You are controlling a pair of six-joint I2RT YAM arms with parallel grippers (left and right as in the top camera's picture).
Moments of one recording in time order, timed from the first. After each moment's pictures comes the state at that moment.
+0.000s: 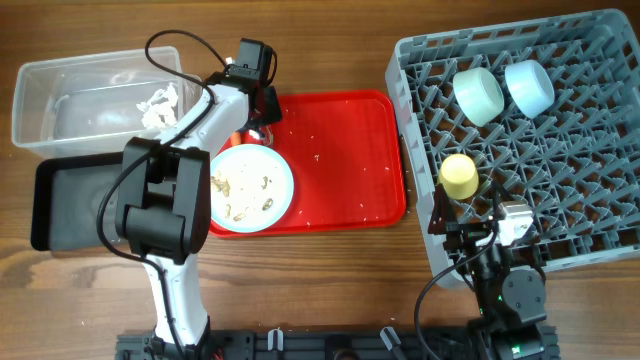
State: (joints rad) left arm -0.26 2.13 1.50 -0.59 -0.08 -0.50; right arm 0.24 0.01 0.01 0.02 0.11 0.17
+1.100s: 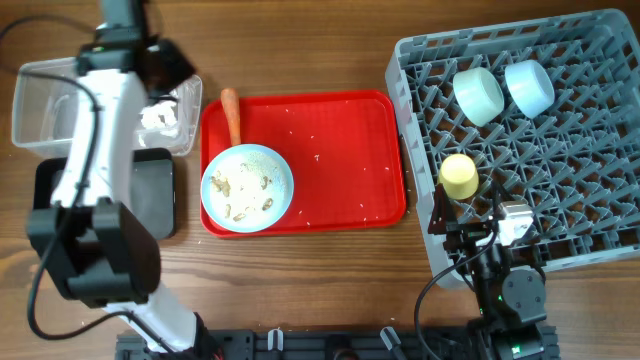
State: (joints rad) left arm 0.02 1.86 1.68 -0.86 0.00 -0.53; right arm 0.24 0.01 0.01 0.02 0.11 0.17
